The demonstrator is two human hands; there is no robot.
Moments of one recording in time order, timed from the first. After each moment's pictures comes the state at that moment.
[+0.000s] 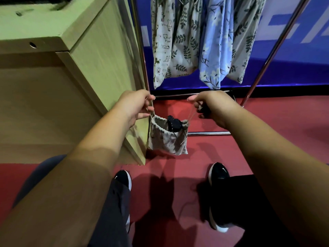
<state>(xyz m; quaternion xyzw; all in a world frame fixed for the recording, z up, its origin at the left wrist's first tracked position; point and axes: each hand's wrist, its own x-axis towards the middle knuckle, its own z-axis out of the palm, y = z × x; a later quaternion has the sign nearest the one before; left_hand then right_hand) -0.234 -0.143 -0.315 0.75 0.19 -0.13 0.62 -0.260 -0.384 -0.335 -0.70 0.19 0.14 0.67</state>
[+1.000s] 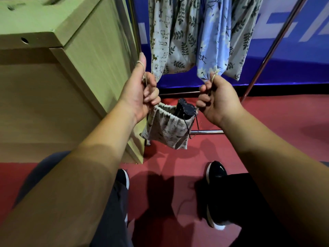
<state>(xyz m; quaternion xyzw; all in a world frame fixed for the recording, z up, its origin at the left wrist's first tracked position) -0.246 -0.166 -0.292 0.56 0.04 -0.14 0.82 -0.263 -0.383 -0.326 -0.44 0.20 0.04 0.87</state>
